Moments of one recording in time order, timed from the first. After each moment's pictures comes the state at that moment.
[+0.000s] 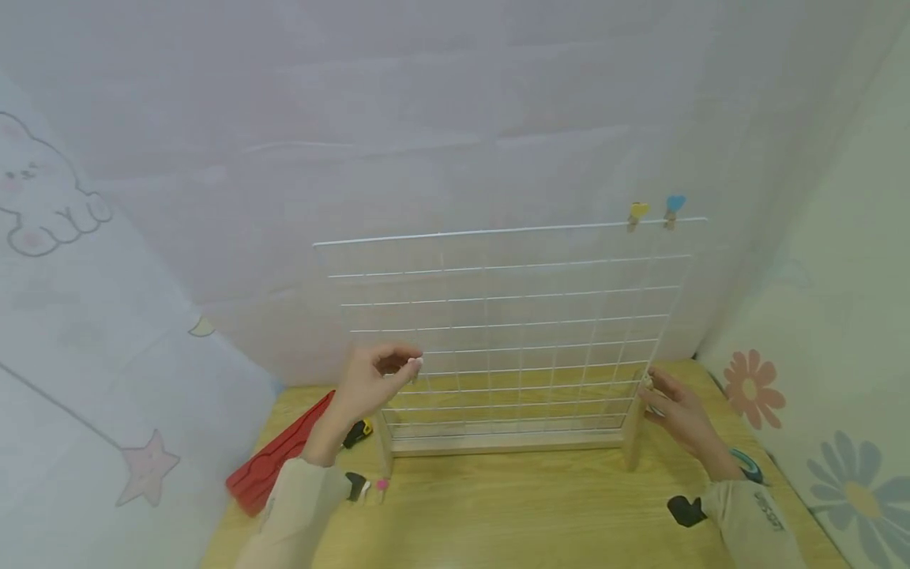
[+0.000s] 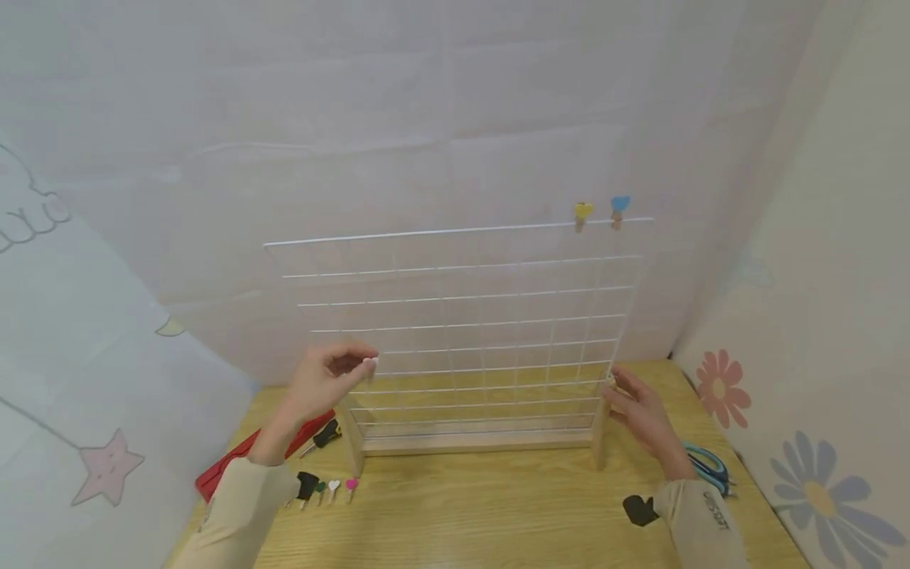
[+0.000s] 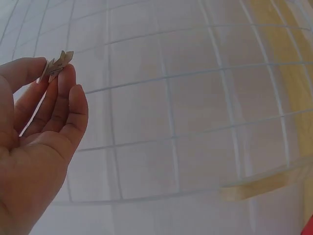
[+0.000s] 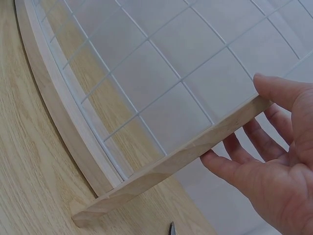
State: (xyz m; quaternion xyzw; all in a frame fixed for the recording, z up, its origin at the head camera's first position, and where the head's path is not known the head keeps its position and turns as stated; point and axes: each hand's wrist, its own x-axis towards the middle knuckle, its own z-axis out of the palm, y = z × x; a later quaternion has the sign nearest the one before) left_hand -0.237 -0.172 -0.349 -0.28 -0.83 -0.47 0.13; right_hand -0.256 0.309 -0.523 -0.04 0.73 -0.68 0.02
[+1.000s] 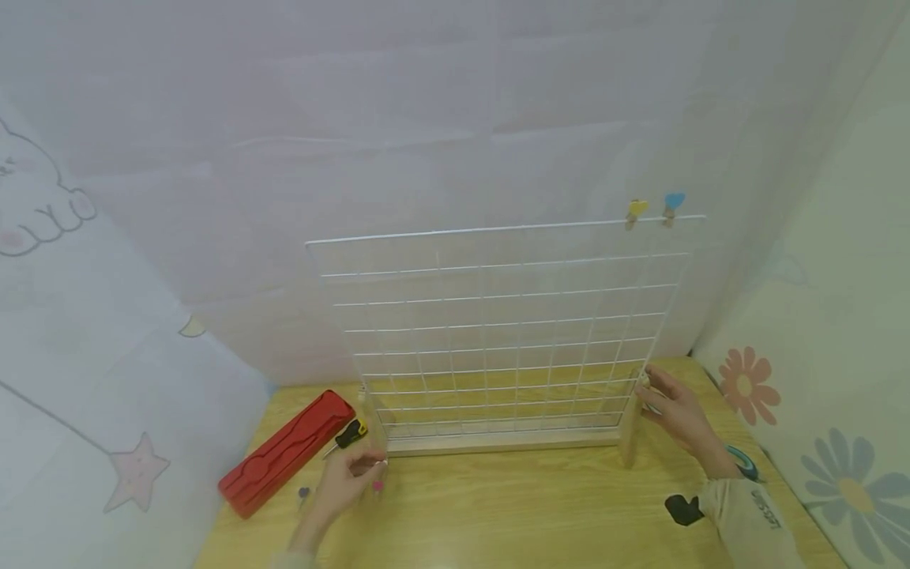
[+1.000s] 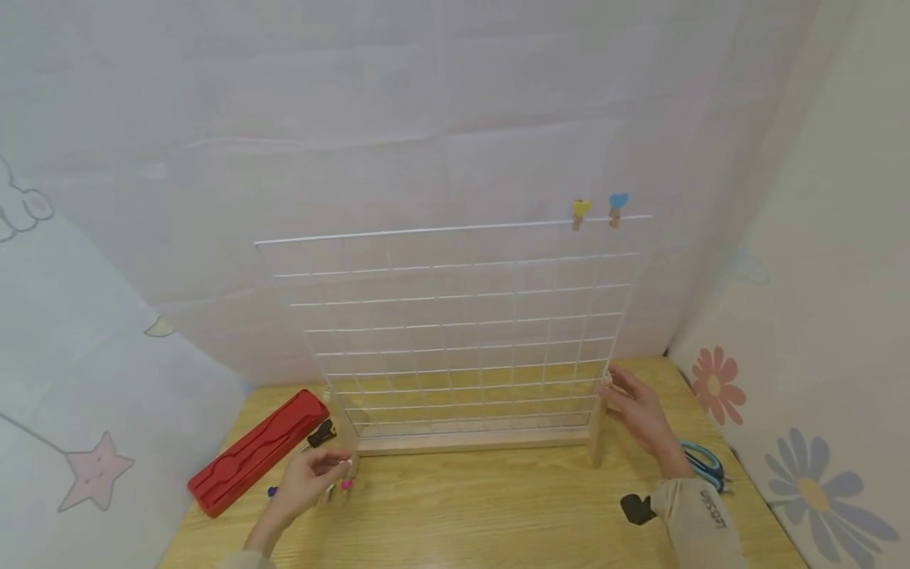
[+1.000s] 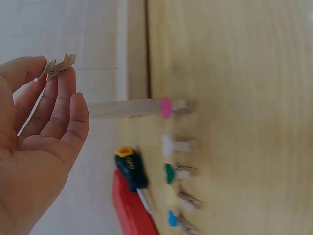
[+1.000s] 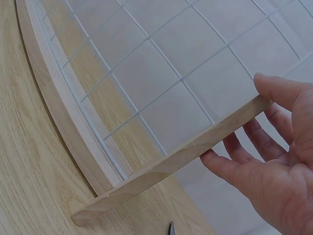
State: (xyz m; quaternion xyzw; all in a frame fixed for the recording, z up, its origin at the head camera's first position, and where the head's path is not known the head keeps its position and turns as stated) left_hand -0.221 -0.252 -0.566 -0.11 -0.86 -0.50 0.02; right_hand -0.256 0.307 -0.524 -0.04 0.72 -0.69 0.02
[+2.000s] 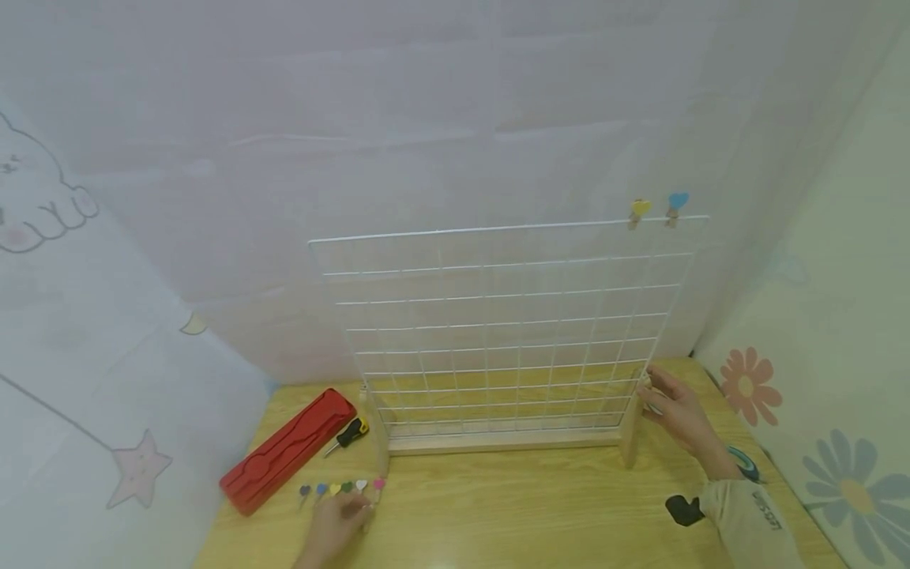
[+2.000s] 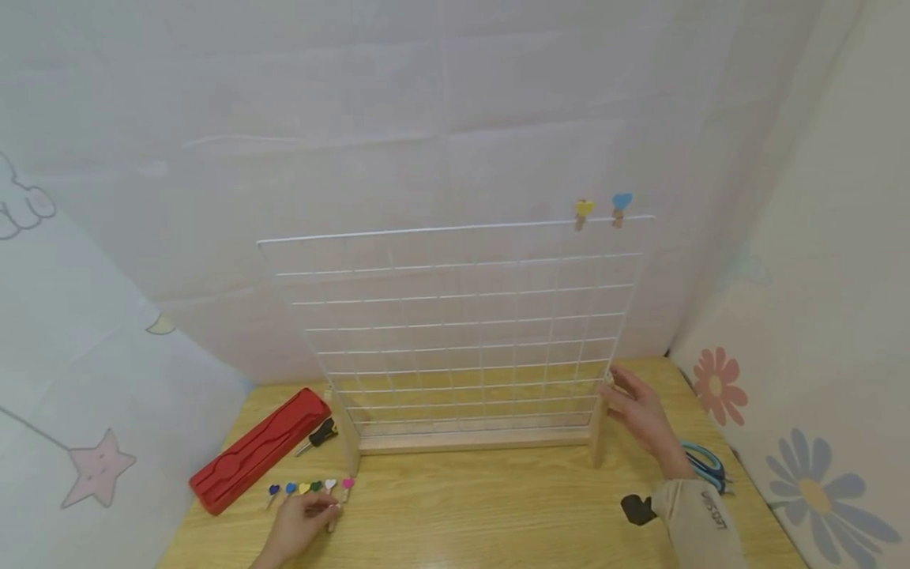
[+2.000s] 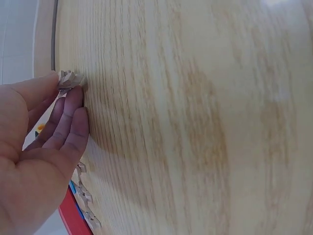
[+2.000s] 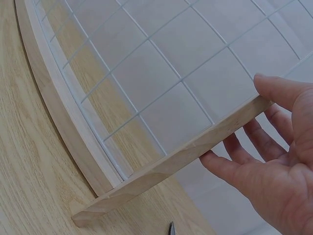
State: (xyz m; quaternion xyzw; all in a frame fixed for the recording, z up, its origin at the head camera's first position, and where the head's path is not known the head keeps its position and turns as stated) left_hand -0.192 -0.285 -0.645 -0.05 -0.93 -0.36 0.05; right_hand -0.257 0.309 -0.527 -0.04 0.72 -0.70 0.02
